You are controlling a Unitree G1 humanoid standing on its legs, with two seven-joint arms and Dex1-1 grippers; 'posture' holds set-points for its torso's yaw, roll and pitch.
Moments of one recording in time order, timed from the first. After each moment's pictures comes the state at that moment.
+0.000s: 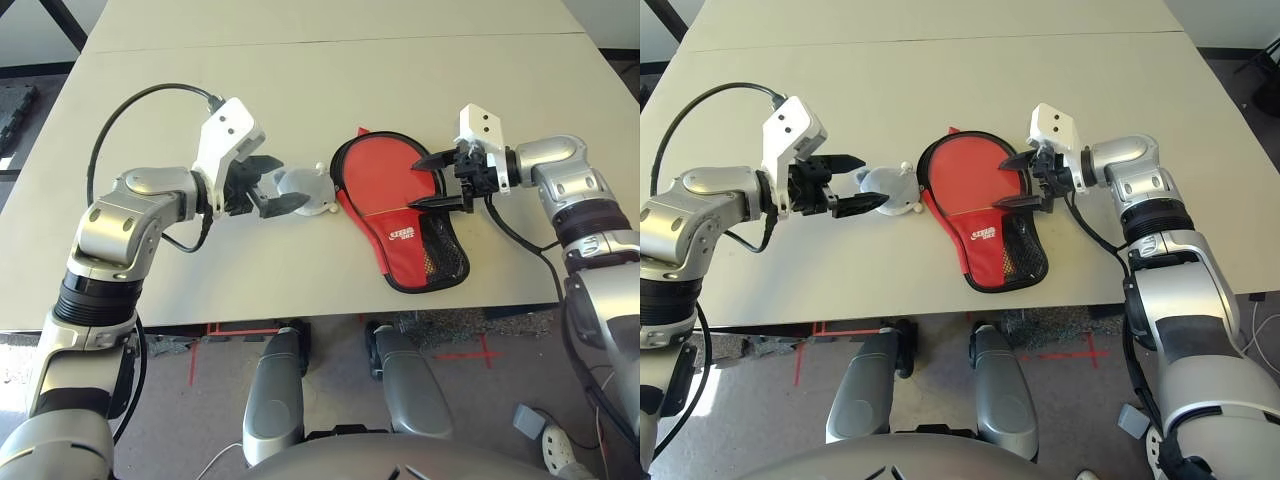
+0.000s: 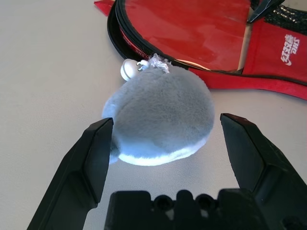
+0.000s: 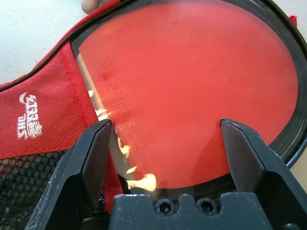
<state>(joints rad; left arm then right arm) -0.58 0.67 -0.11 -0.18 -0.37 0.85 -0.85 -0.96 -0.57 0.18 0.92 0.05 -0.06 1.40</state>
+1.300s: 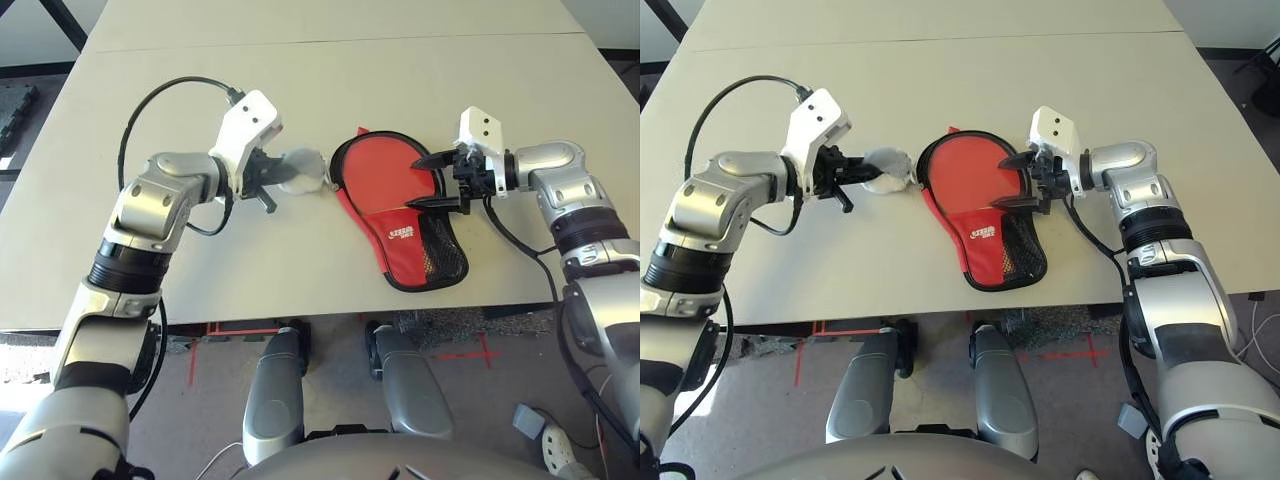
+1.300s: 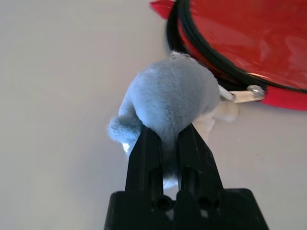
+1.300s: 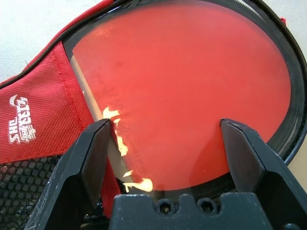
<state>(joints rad) -0.83 0.57 -0.18 0.18 -0.19 0.73 -0.78 -0.90 -0.57 0.16 0.83 0.05 -0.04 1.35</state>
